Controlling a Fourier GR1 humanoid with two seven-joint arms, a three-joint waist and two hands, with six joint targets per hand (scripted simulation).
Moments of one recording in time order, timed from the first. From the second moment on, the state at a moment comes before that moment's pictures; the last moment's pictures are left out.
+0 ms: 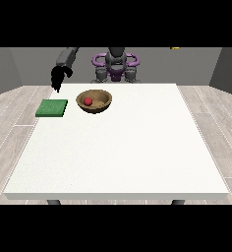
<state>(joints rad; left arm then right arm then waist) -0.84 0.25 0.19 -1.10 -0.12 -0.01 0.18 -0.17 -0.20 -0.34 -1.11 -0.26 0.12 -0.09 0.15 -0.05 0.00</state>
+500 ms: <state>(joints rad) -0.80 0.44 0.36 -1.12 0.11 -0.25 0.16 -0.24 -0.12 -0.32 -0.96 -0.25 0.10 -0.25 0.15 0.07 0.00</state>
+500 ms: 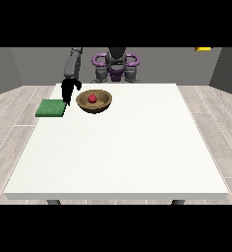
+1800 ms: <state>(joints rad) -0.68 0.61 0.46 -1.23 0.30 -0.36 0.18 -0.44 -0.09 -0.31 -0.63 -0.21 0.03 -0.54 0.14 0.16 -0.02</state>
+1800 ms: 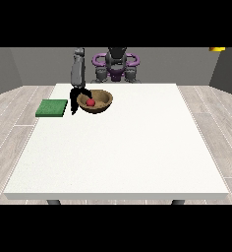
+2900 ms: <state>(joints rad) -0.63 0.67 0.52 -1.12 0.34 -0.42 0.15 -0.39 -0.32 -0.22 -0.77 -0.09 -0.20 -0.10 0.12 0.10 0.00</state>
